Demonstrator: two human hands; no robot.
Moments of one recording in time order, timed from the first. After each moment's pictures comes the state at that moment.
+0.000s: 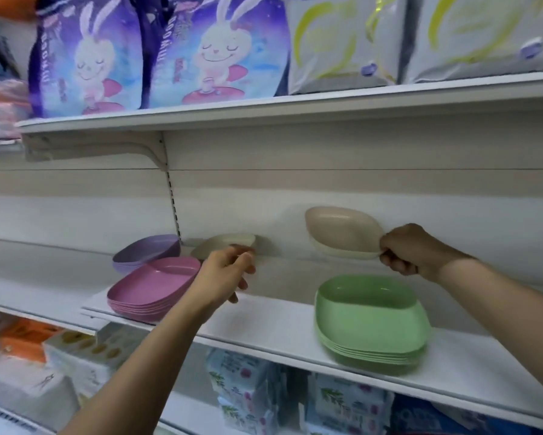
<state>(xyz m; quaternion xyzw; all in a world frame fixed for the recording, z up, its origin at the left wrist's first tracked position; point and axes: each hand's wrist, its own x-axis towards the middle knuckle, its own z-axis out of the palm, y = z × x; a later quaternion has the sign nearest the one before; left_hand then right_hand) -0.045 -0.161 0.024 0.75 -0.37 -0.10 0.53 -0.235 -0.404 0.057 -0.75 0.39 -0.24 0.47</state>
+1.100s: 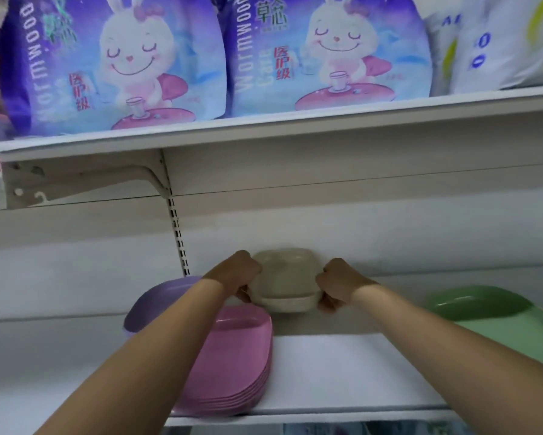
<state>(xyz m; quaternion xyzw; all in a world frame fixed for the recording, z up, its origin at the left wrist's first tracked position) 0.150 -0.198 0.058 0.81 -0.38 -0.28 0.35 -0.011 -0.297 0.020 -0.77 0.45 -0.17 0.42</state>
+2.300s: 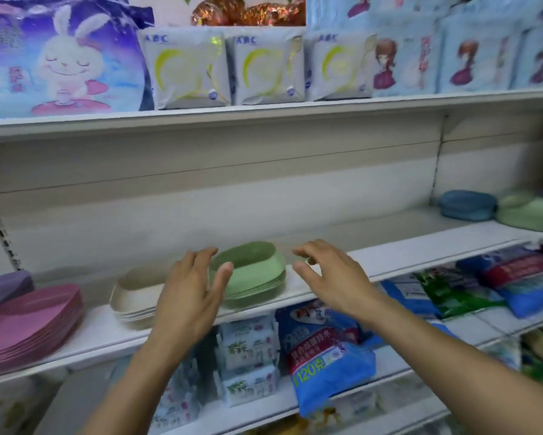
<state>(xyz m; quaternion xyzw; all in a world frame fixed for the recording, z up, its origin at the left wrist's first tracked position) -0.146 -0.144 0.009 0.70 -0.62 0.07 0.35 -0.370 -0.226 0.019 -0.84 0.43 -0.31 0.09</state>
